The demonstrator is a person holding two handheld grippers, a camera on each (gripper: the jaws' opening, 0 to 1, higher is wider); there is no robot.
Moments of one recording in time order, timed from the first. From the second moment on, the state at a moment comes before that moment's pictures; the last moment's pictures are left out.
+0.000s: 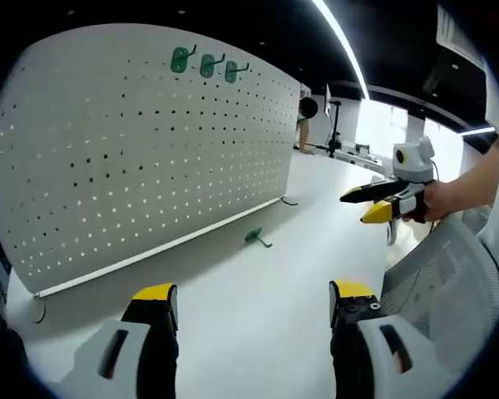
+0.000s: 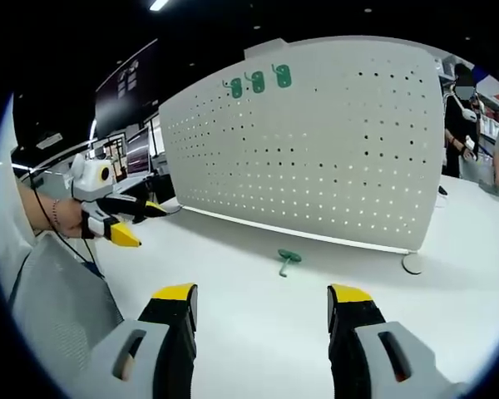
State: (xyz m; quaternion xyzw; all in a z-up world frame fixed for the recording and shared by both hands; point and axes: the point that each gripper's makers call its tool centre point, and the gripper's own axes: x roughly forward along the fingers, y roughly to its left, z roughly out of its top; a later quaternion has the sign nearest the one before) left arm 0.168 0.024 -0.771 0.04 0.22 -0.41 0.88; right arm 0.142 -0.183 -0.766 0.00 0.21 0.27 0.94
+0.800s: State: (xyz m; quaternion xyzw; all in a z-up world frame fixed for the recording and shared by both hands) left arm 0.200 0.002 -0.764 0.08 0.22 -0.44 0.86; right arm 0.142 -0.184 -0.767 0.00 0.21 0.27 0.94
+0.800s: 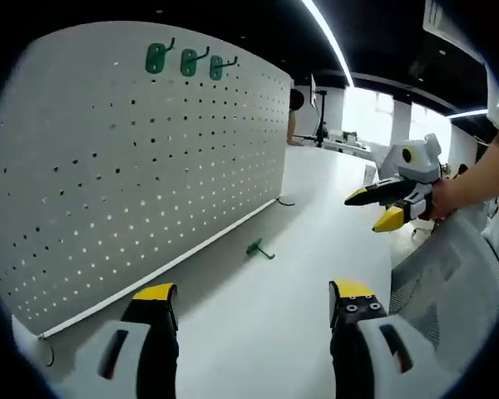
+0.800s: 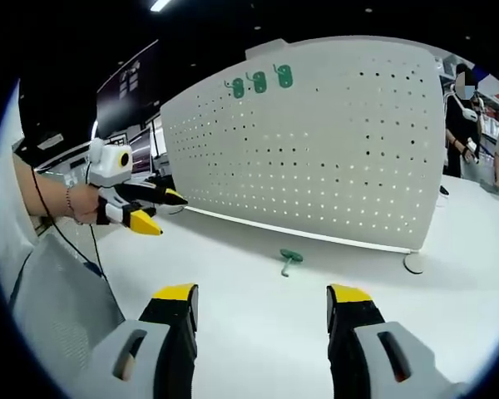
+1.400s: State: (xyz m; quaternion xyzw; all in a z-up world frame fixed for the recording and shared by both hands) left arm 0.219 -0.016 -0.766 0.12 0.24 -0.48 0.84; right arm 0.141 -0.183 -0.767 0.00 0.21 0.27 0.94
